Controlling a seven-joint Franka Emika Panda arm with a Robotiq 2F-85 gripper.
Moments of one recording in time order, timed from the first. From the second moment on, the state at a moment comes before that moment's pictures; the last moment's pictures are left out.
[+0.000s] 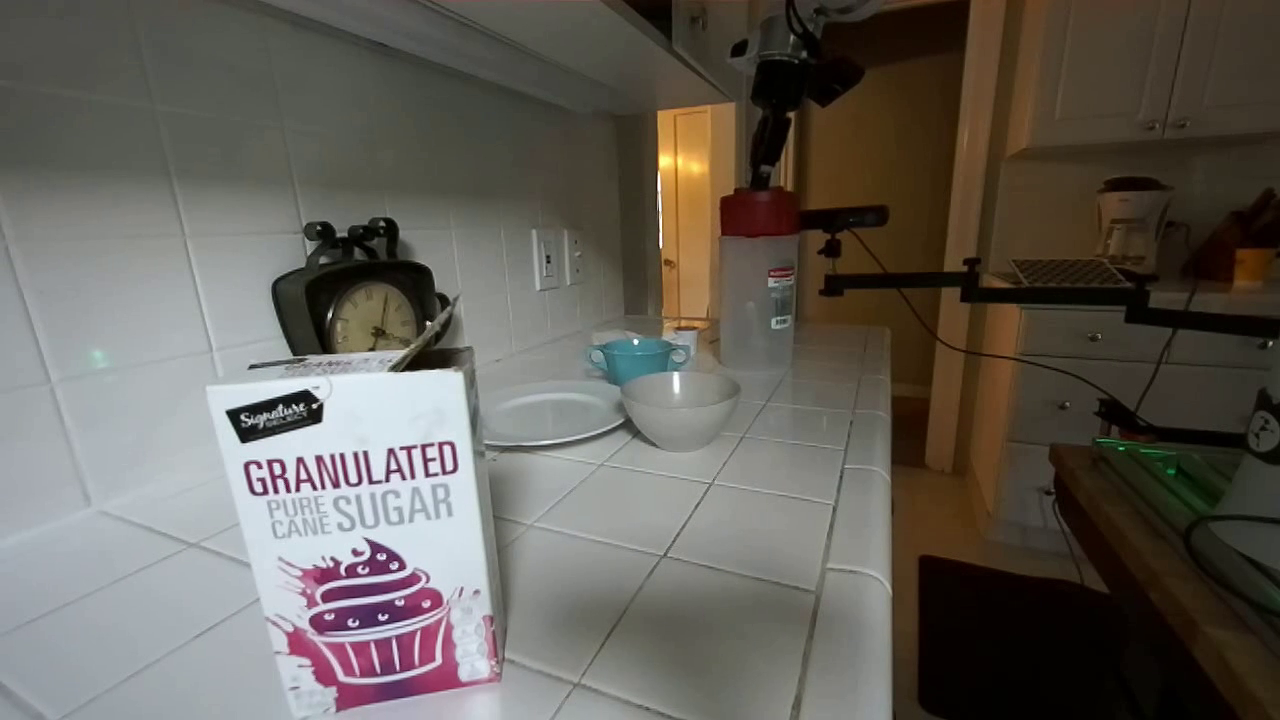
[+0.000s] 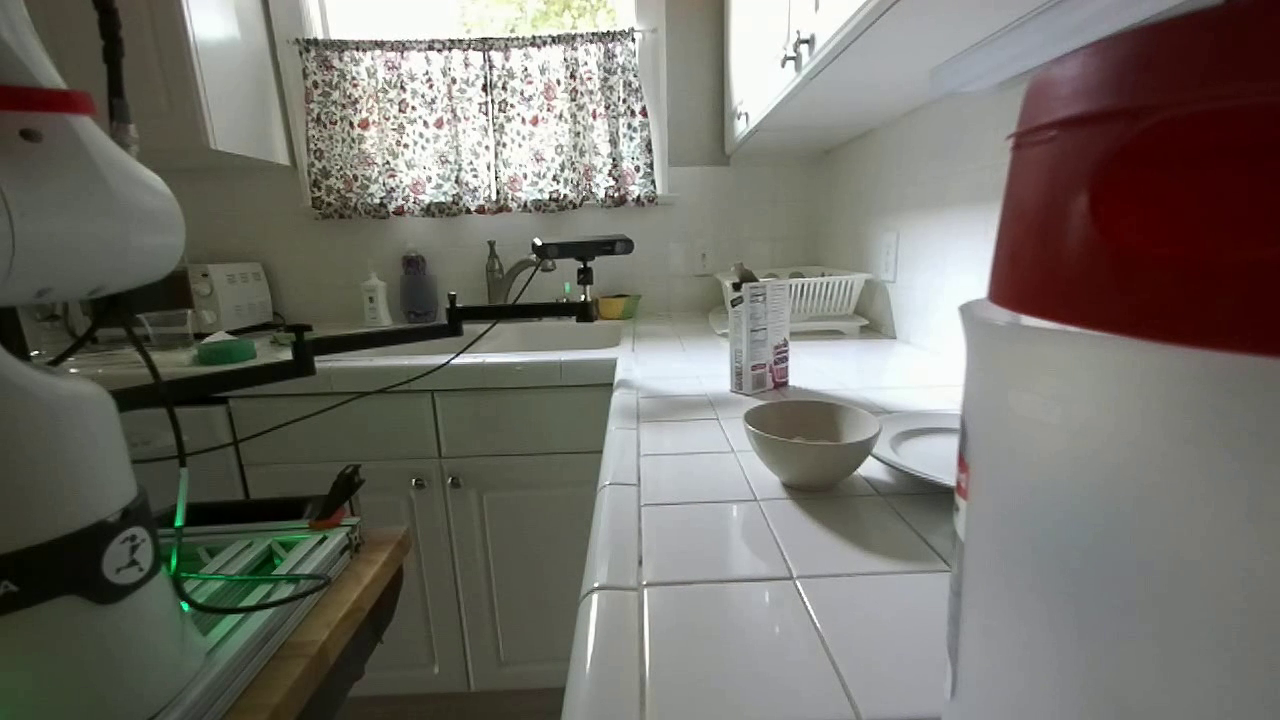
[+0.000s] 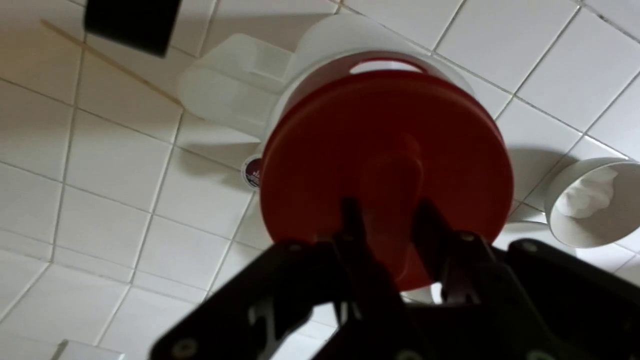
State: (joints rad) arm -0.21 0.02 -0.28 -1.84 0.17 1.98 -0.92
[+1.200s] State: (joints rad) arm -0.21 0.04 -0.26 -1.86 0.15 2.00 -0.92
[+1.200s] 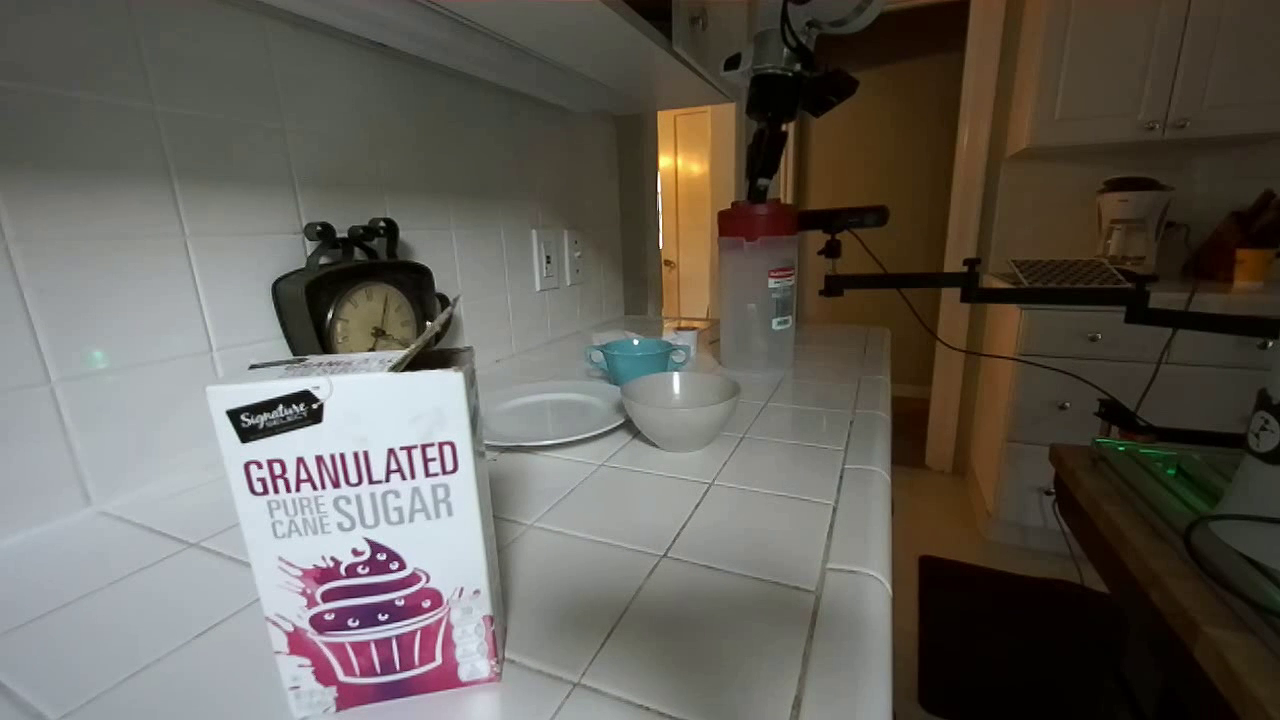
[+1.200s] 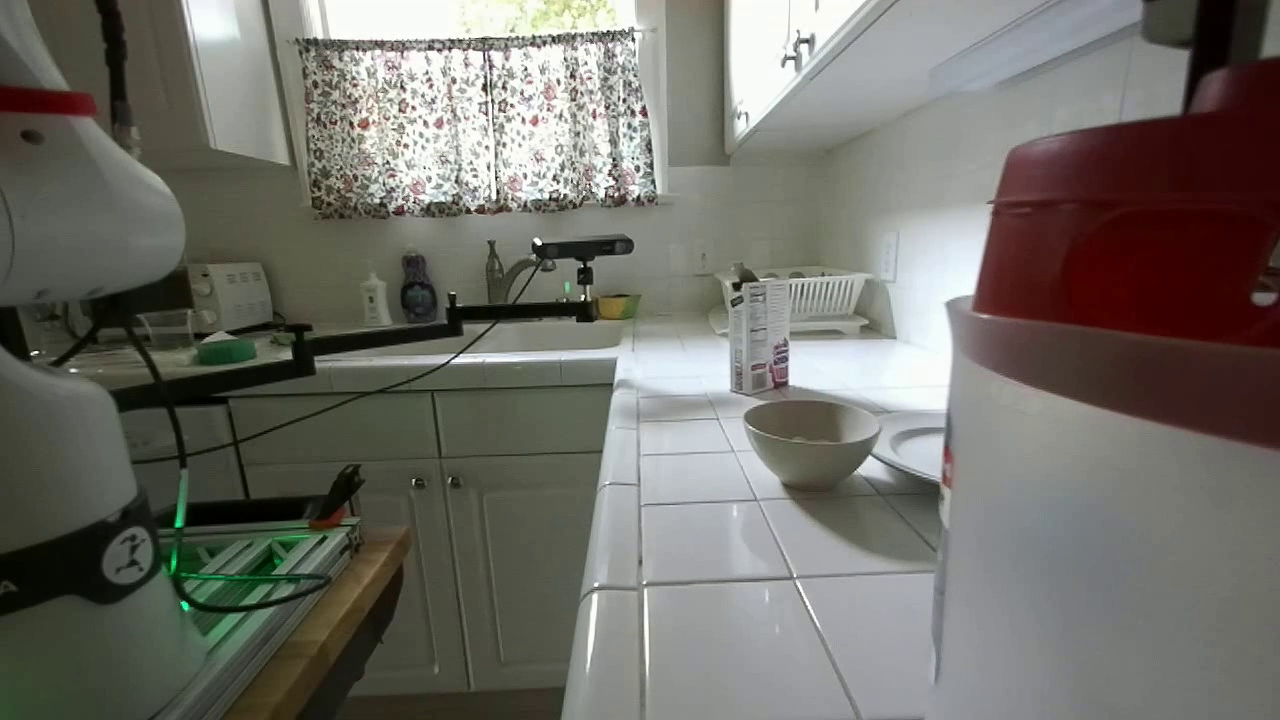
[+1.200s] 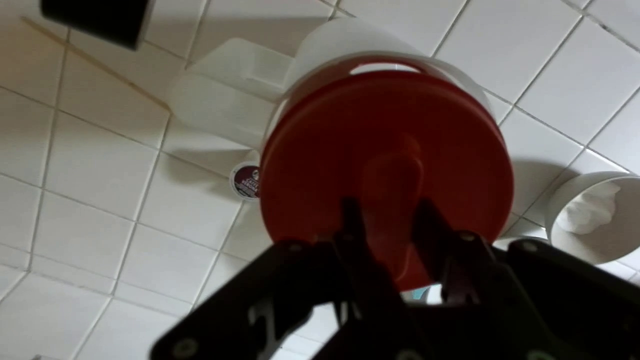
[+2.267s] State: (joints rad) arm -0.17 -0.23 -0.18 -1.98 0.13 1.82 -0.75
